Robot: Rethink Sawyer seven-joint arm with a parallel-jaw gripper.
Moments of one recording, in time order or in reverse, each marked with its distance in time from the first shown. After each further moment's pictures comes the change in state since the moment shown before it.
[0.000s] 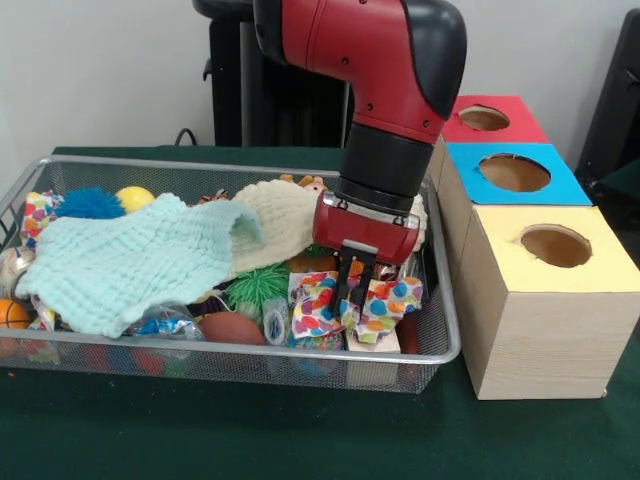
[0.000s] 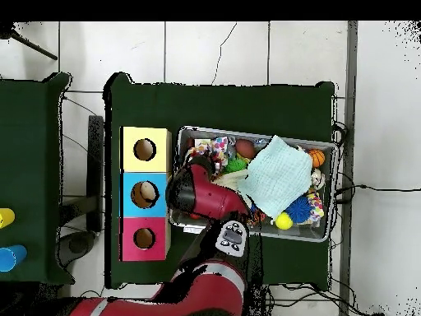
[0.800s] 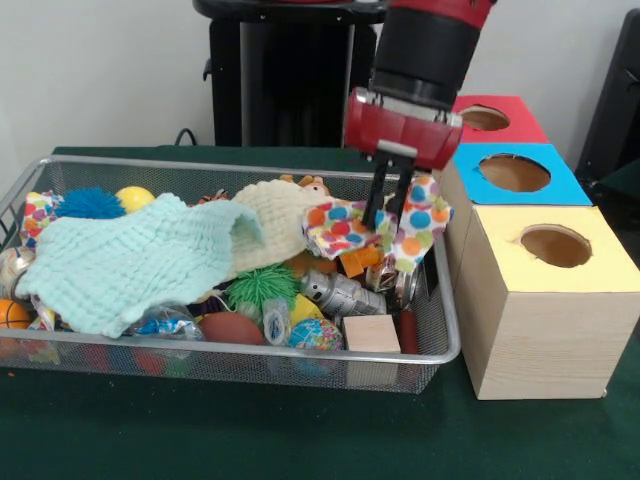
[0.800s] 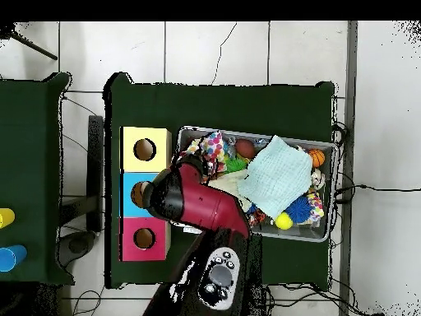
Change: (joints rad) arm 0.058 -0.263 -0.055 0.078 -0.001 0.185 0.000
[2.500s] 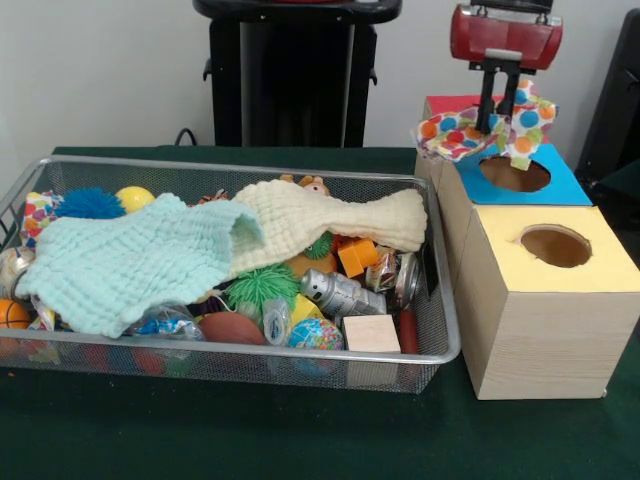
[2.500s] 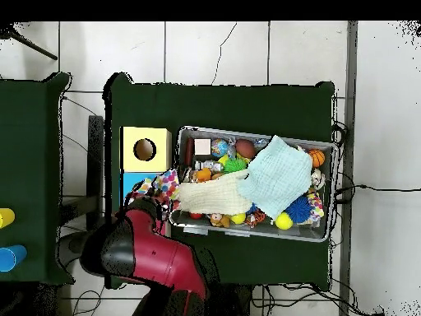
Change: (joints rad) arm 0.165 -0.195 0.067 0.289 0.144 0.014 0.028
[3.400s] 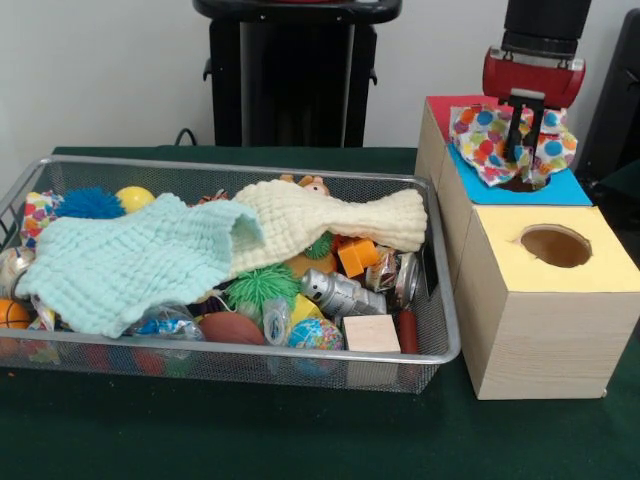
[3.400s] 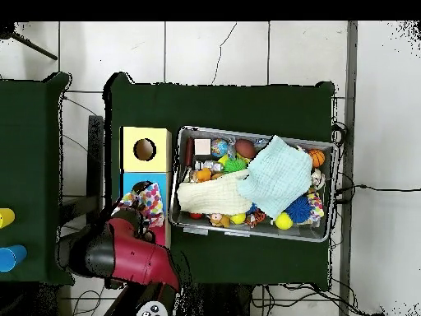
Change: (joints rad) arm 0.079 0.115 0.047 0.020 0.100 -0.030 0.218
